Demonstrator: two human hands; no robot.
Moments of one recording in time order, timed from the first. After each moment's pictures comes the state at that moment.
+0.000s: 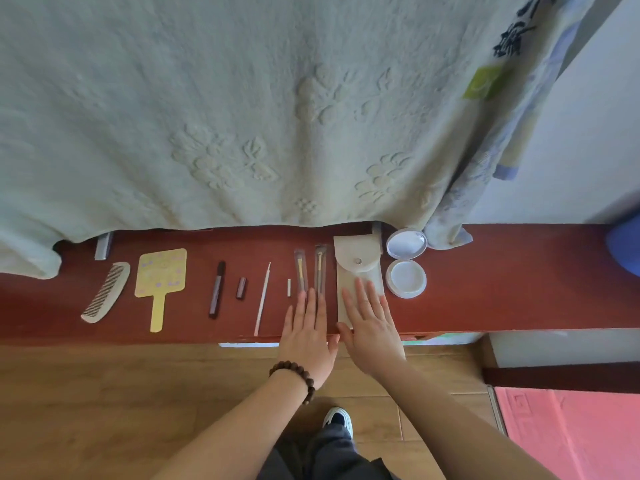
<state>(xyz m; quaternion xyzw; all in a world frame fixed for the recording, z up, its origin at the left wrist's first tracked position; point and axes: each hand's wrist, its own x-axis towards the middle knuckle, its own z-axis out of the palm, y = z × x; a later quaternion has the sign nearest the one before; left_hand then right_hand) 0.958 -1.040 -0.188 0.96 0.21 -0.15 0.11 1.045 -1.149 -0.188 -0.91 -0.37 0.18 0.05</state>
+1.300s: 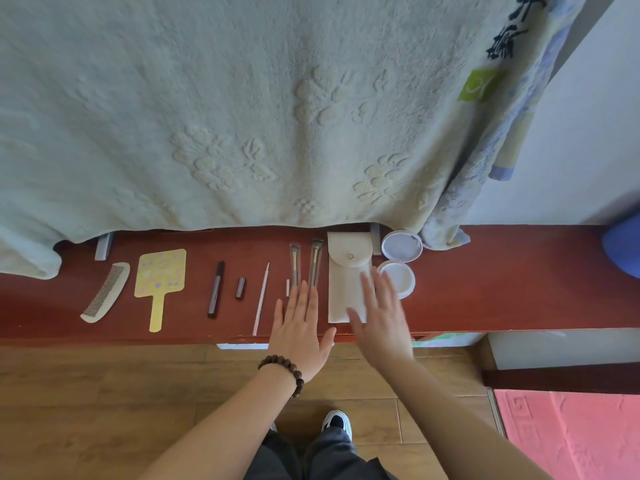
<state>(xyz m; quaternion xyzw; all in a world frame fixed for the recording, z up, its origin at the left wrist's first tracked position) 0.954 -1.026 -0.181 0.96 0.22 -0.12 0.12 1.054 -1.152 -0.175 -0.93 -0.31 0.05 0.20</state>
